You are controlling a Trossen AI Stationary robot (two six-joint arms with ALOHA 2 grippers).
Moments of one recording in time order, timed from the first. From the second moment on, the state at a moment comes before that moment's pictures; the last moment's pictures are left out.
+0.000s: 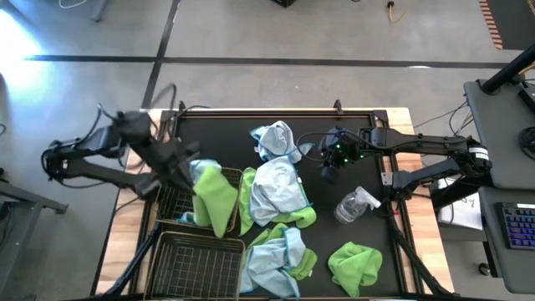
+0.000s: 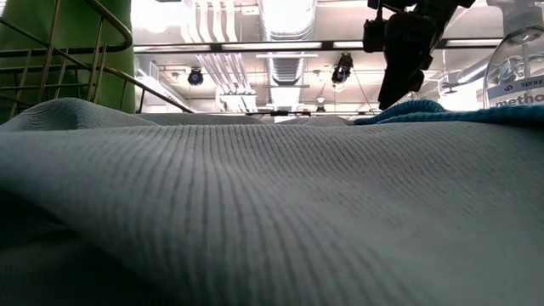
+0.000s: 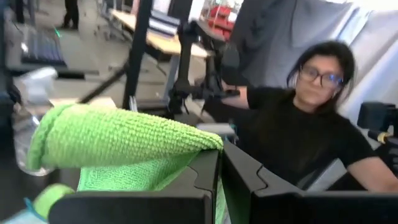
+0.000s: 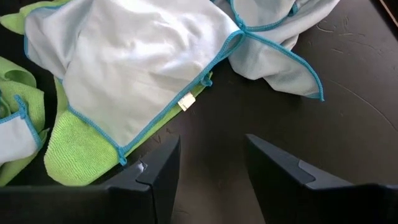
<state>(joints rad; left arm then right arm) -0.03 0.87 1.16 -0.43 0.69 -0.22 -0.22 1.22 1.01 -0.80 -0.02 0.18</state>
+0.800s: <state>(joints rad) -0.88 1.06 1.28 -0.57 -0.23 -0.55 -0.22 1.22 0.84 -0.80 -0.03 0.26</state>
